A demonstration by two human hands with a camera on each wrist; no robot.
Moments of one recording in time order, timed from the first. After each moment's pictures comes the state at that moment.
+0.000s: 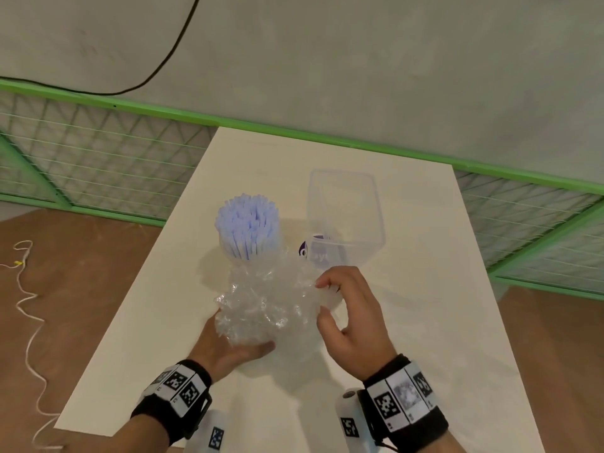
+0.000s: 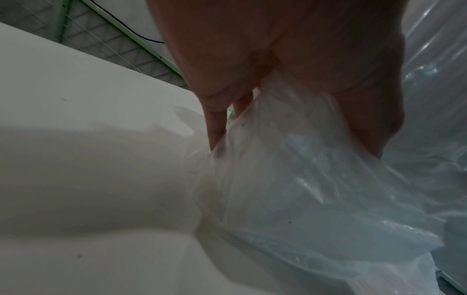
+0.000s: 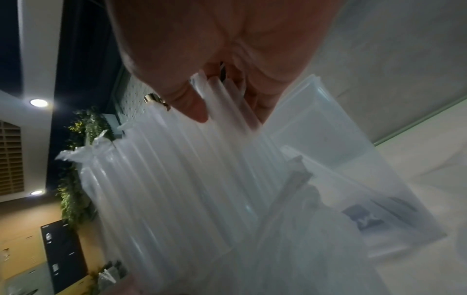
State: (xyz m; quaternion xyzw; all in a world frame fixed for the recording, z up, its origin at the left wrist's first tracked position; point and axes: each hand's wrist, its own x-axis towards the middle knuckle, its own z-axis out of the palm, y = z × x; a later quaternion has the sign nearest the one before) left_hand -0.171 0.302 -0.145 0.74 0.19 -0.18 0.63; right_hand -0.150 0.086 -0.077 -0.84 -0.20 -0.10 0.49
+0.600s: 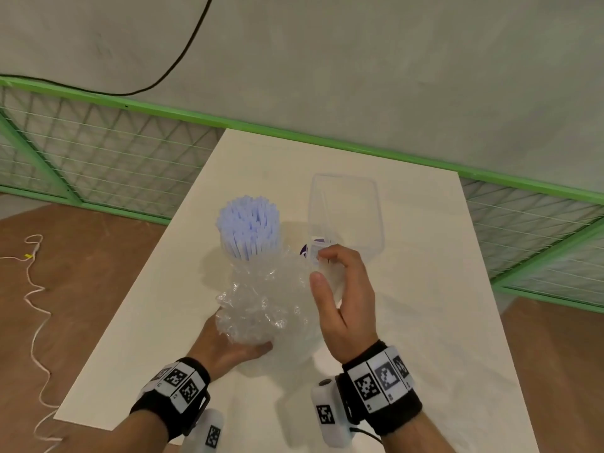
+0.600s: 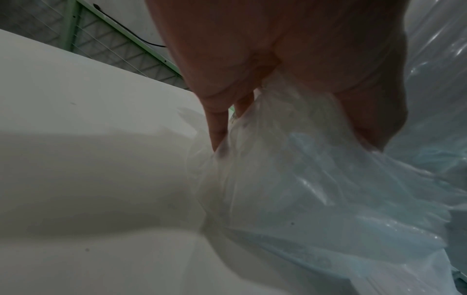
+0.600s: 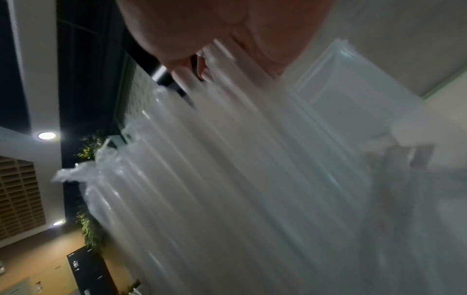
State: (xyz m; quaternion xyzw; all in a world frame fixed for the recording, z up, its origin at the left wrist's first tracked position) left_hand -0.173 0.298 -0.143 0.76 0.15 -0.15 0.61; right_hand -0.134 0.104 -0.063 -0.79 -0.16 -0.19 0.56
